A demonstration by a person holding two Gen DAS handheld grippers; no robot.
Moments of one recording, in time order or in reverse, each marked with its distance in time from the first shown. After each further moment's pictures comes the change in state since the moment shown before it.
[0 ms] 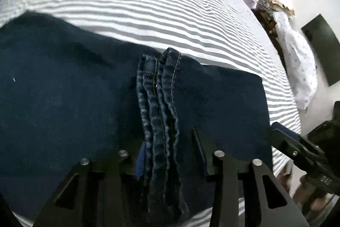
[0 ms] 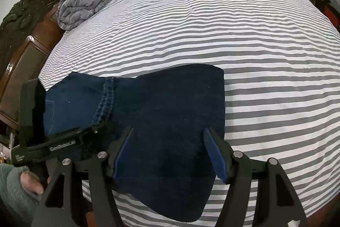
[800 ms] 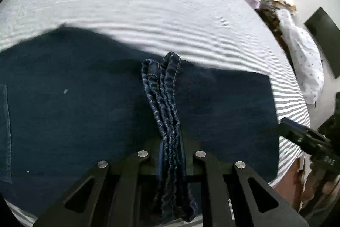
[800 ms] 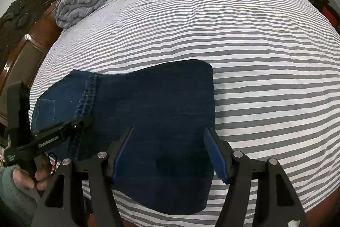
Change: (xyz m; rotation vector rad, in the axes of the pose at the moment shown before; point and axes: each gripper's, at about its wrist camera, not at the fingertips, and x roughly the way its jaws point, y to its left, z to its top) left arm -0.040 0.051 0.002 0.018 -0.010 0.056; right arm 0.005 0.027 -0.003 0.005 0.020 -0.024
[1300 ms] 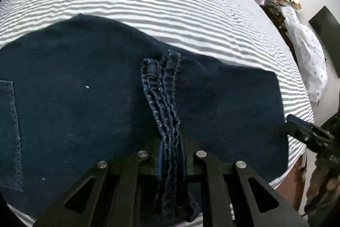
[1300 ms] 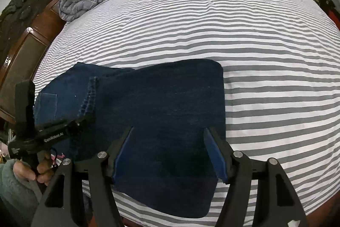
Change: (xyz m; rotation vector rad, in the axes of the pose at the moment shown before) left arm -0.006 0.024 0.003 0.021 0.015 0.022; right arm 0.012 0.019 0.001 -0.028 0.031 0.009
